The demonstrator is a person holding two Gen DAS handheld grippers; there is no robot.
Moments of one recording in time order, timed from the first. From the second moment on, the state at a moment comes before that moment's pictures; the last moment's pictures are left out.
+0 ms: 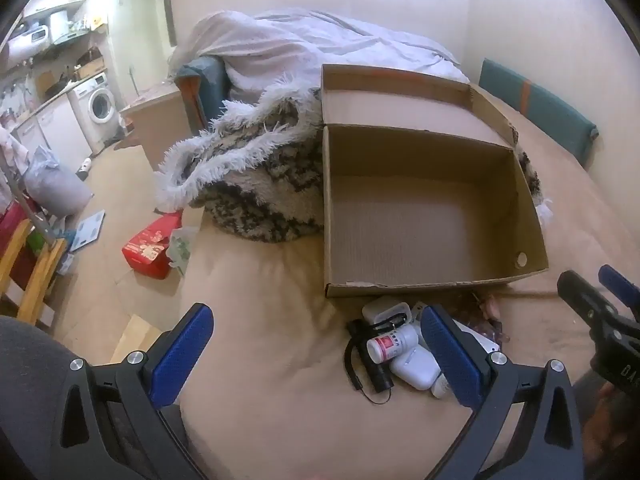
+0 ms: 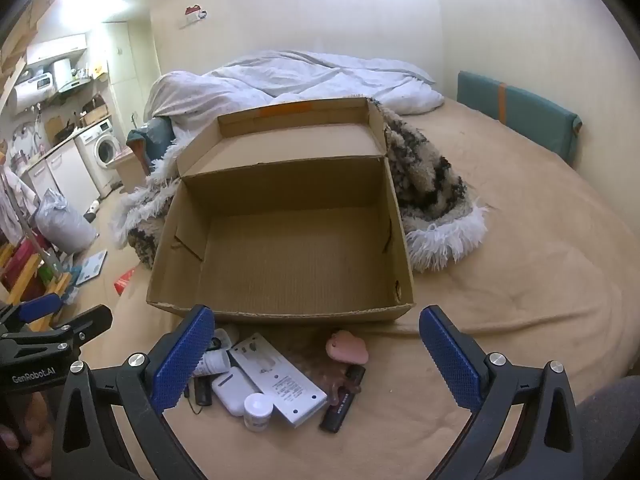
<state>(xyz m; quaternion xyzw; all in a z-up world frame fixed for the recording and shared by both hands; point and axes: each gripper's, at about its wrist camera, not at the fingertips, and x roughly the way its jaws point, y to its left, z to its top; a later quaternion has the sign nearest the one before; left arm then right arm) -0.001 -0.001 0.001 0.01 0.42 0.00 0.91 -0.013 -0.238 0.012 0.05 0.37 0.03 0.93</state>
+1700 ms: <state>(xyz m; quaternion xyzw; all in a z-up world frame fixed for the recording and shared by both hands) -0.001 0.004 0.003 0.00 0.41 0.00 0.91 -0.014 -0.238 0.012 0.06 0.37 0.03 0.93</state>
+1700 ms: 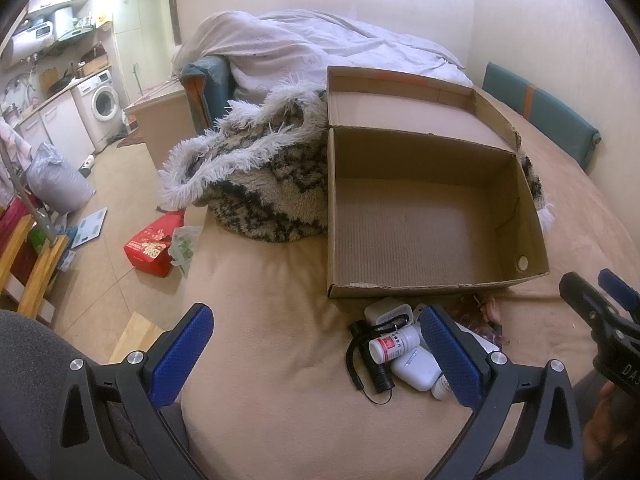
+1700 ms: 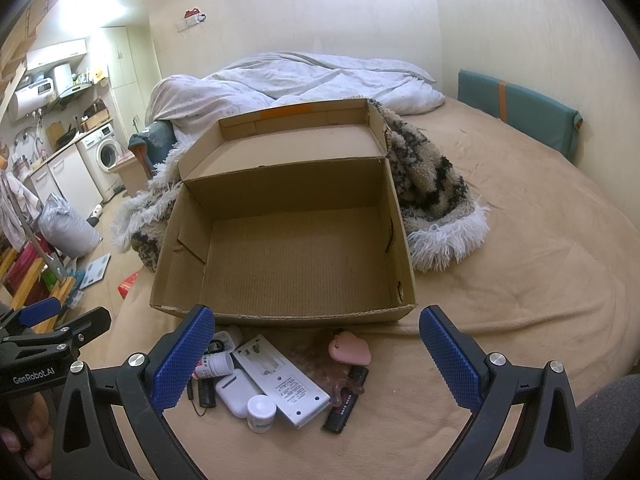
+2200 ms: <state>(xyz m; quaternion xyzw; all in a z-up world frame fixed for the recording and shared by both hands) -0.001 0.004 0.003 0.00 0.41 0.00 0.91 -0.014 -0.238 0.012 0.06 0.37 0.03 0.93</state>
